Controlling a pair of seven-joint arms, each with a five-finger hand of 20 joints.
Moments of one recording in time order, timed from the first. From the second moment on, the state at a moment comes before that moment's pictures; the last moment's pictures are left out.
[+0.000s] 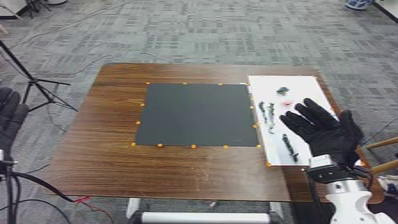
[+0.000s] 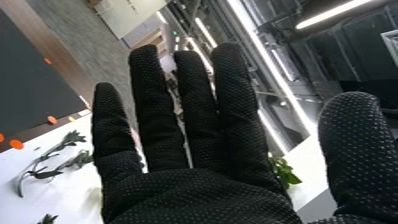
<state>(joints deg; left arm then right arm) 145.2 -55.0 -122.7 -131.2 2.0 9.4 23.7 -122.9 -70.7 98.3 -117.7 -33.1 -8.8 -11.1</state>
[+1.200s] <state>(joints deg) 146.8 -55.4 -123.9 -131.7 1.2 9.3 24.7 -121.6 -60.2 85.2 -118.8 -81.0 40.7 0.7</state>
